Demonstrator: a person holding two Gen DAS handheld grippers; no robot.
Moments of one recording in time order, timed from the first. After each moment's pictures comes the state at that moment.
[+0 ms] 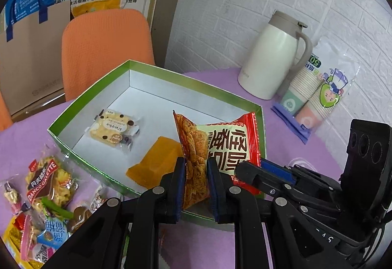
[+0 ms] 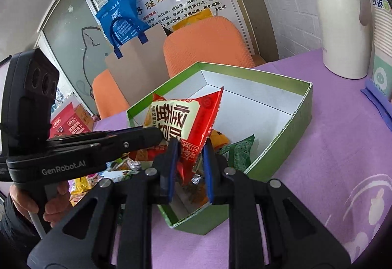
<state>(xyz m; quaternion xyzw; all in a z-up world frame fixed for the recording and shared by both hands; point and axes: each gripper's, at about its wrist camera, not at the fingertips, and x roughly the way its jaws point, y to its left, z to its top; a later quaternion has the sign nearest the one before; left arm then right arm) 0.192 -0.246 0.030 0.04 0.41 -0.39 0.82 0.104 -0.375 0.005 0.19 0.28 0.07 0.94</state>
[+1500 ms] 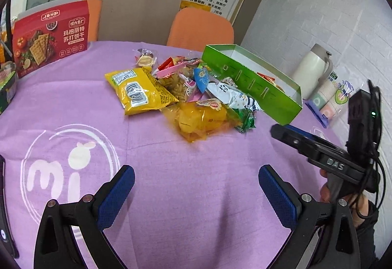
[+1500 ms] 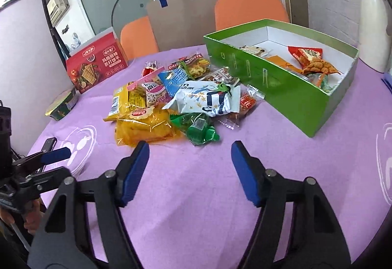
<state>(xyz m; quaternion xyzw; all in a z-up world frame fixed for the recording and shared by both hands) 0.022 0.017 -0.014 -0.07 0.39 -0.24 0.88 0.040 -0.221 -0.020 0.09 0.35 0.13 0.92</state>
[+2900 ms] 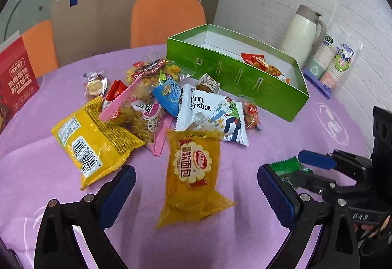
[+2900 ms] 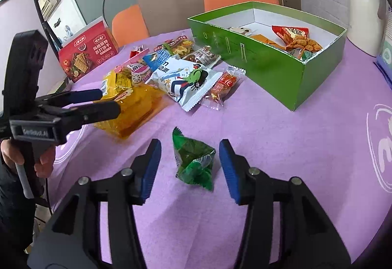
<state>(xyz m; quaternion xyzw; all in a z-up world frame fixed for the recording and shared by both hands) 0.103 -0.056 -0.014 0.05 0.43 -0.31 0.85 0.016 -0.244 -0.026 0.10 0.39 0.12 0.91</state>
